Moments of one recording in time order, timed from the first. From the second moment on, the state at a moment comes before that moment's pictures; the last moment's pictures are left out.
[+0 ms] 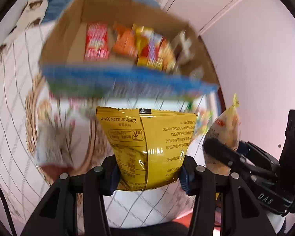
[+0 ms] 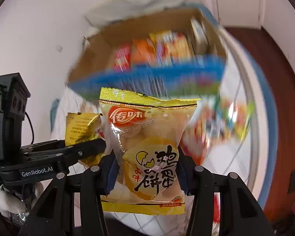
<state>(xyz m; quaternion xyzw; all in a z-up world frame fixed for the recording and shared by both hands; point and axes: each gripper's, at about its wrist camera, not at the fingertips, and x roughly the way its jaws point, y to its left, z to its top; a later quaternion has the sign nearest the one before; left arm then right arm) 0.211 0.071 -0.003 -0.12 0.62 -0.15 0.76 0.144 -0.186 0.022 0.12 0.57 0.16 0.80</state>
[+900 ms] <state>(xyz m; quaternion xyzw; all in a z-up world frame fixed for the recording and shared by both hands) 0.383 0.077 -0.084 -0.07 0.66 -0.07 0.75 0.328 -0.181 -0.032 0.05 0.61 0.07 0.79</state>
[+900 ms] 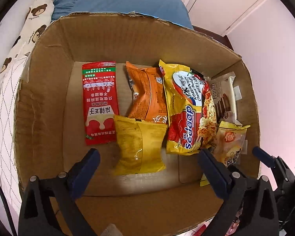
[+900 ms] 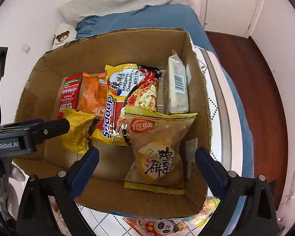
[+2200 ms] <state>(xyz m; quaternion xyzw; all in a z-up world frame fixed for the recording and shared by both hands) 0.208 0.090 0.068 0.01 0.44 -0.01 0.90 0.190 -0.174 0.095 0.05 0.47 0.06 0.88</state>
